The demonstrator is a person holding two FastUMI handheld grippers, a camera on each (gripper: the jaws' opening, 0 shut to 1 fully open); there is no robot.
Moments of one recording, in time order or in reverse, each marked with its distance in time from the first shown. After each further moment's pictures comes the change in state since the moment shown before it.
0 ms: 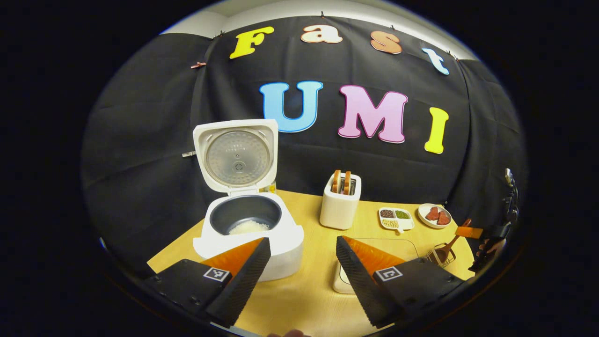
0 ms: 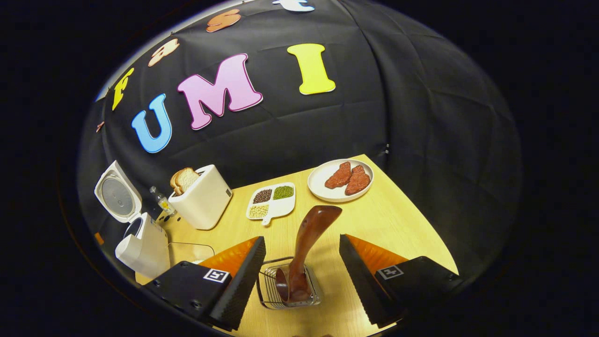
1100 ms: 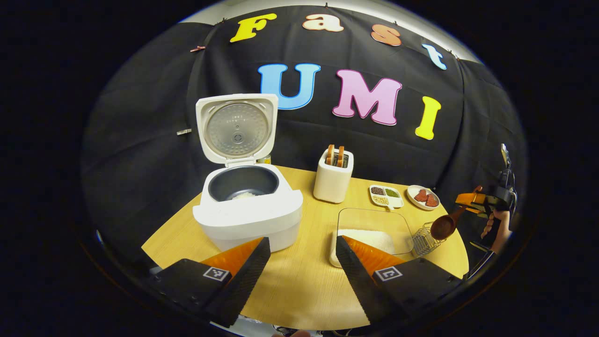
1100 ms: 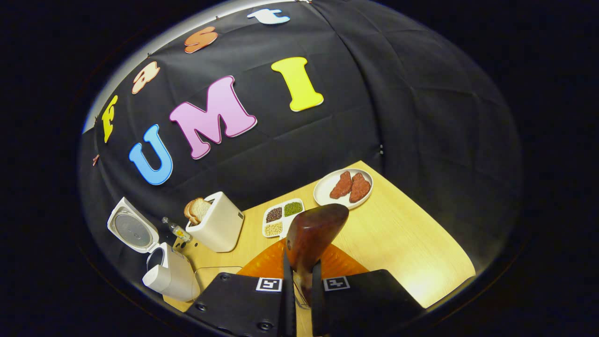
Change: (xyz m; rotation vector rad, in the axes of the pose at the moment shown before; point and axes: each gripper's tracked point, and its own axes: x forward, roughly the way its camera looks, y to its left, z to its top) left arm -0.032 0.009 -0.039 -0.014 0.110 -0.092; right arm -0.055 0.032 0.057 0.111 -0.118 -0.015
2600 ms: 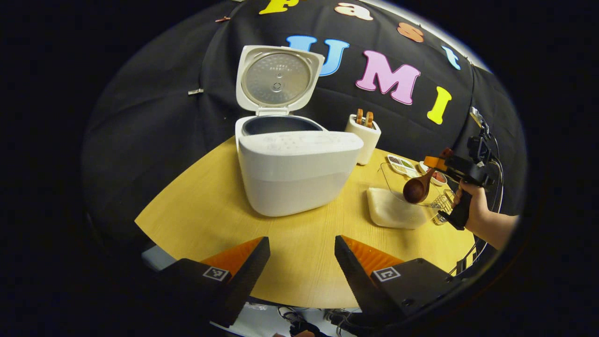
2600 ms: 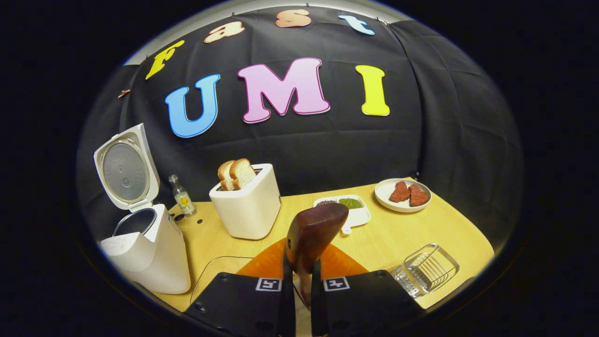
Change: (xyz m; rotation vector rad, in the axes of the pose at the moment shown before) left arm -0.005 0.126 -0.127 -0.107 0.178 -0.024; right arm 0.067 0.165 -0.143 -0.258 -0.055 0.050
